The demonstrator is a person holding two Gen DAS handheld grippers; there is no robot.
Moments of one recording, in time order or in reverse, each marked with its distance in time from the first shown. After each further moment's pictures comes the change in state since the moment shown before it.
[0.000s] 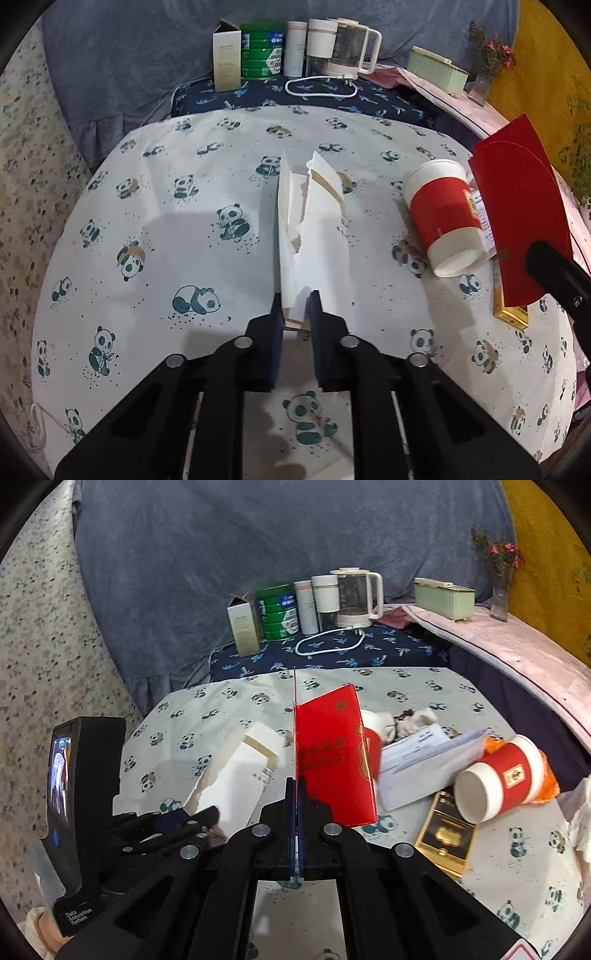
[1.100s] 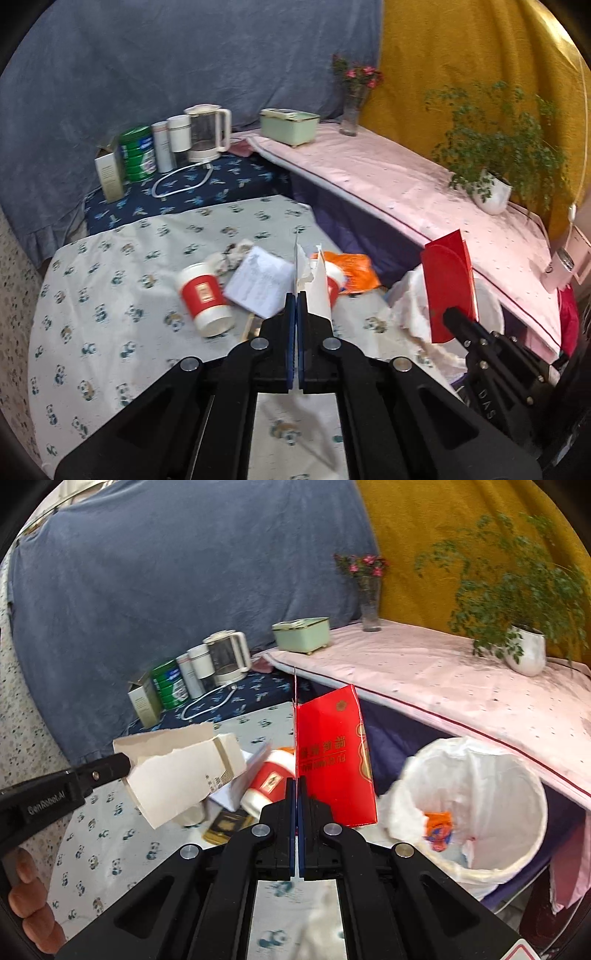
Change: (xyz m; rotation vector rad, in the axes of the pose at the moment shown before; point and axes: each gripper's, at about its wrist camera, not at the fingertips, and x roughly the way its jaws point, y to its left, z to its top) left arm -0.163 -0.218 0.002 0.240 -0.205 -0.249; right arm -0.174 -0.195 -0.034 0.239 -0.170 -0.261
